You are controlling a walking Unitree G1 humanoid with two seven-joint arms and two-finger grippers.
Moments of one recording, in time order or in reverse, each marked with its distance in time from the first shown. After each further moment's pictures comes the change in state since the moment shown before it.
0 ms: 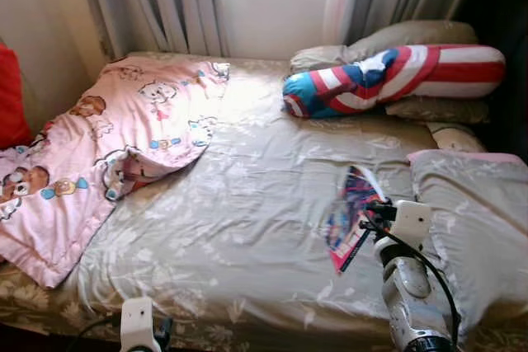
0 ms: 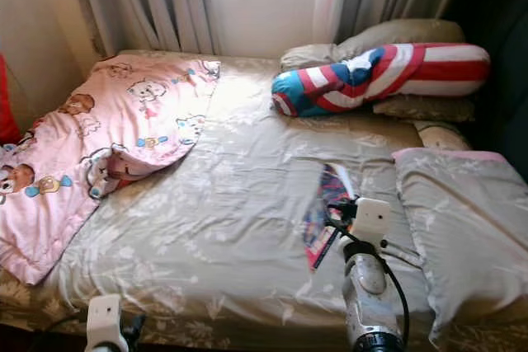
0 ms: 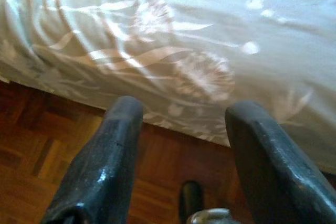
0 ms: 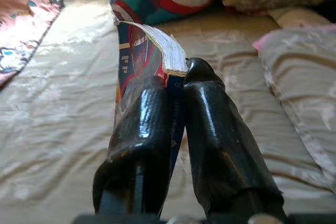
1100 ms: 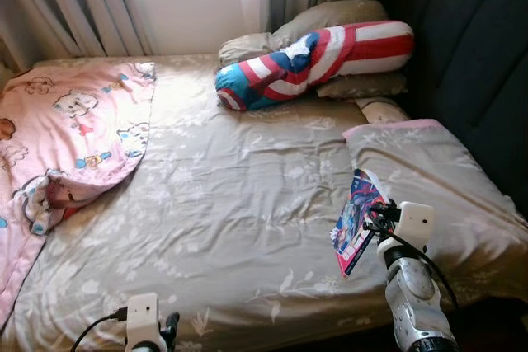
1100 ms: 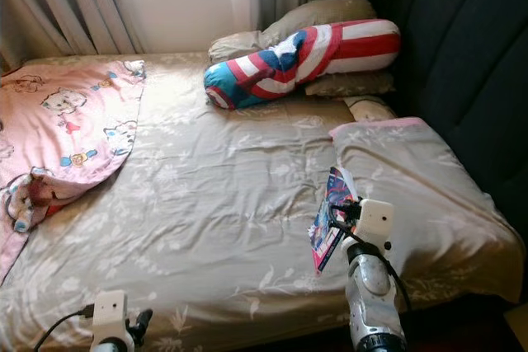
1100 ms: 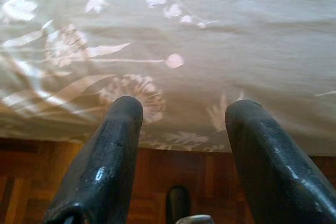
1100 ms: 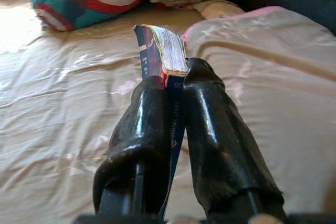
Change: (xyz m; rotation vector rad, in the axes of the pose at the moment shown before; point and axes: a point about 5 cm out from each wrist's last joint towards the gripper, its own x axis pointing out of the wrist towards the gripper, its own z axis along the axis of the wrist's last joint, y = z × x) left arm -0.001 0.001 -0.003 -0.006 0.011 -0.011; right arm 0.002 0.000 0.003 0.003 -0.014 -0.002
